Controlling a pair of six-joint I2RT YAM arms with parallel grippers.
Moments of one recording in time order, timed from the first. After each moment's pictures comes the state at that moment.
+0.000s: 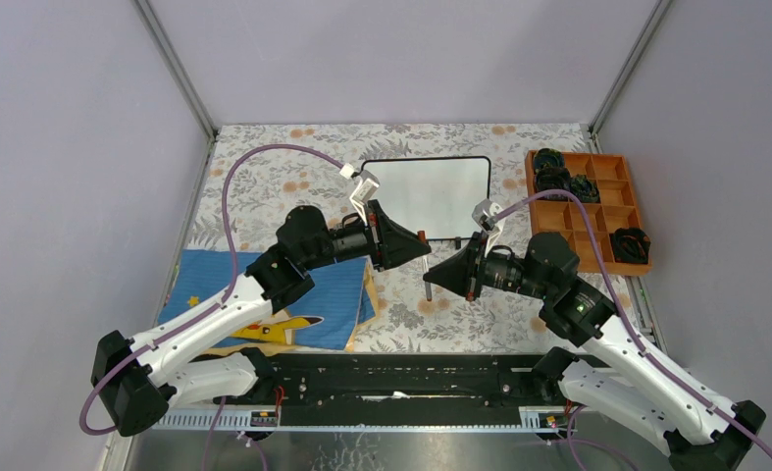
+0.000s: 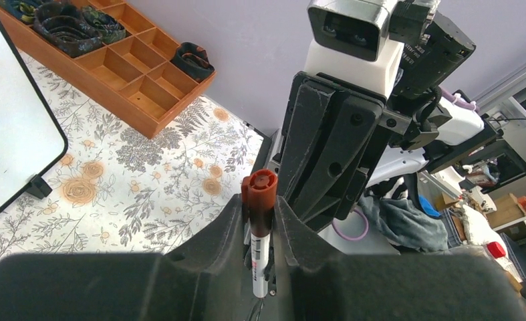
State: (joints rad) left arm -0.82 1.08 0.87 0.28 0.49 -0.62; right arm 0.73 0.72 0.71 -0.11 -0.51 0.39
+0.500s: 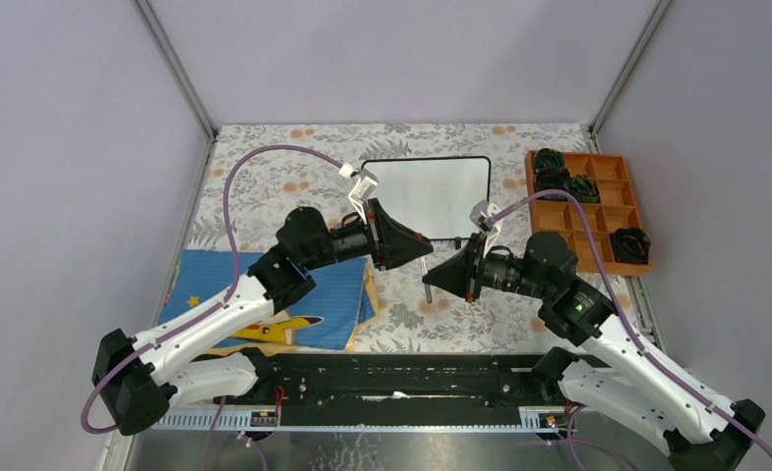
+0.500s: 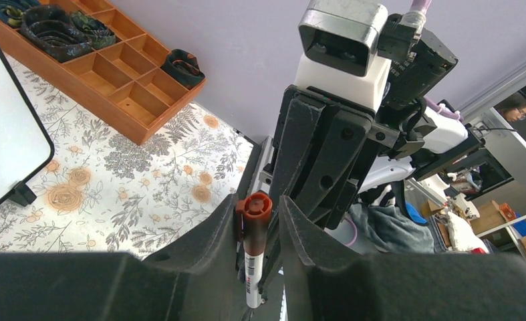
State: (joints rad) left arm -0.82 1.09 0.85 0.34 0.49 -0.66; right arm 0.73 0.73 0.71 -0.11 -0.53 0.38
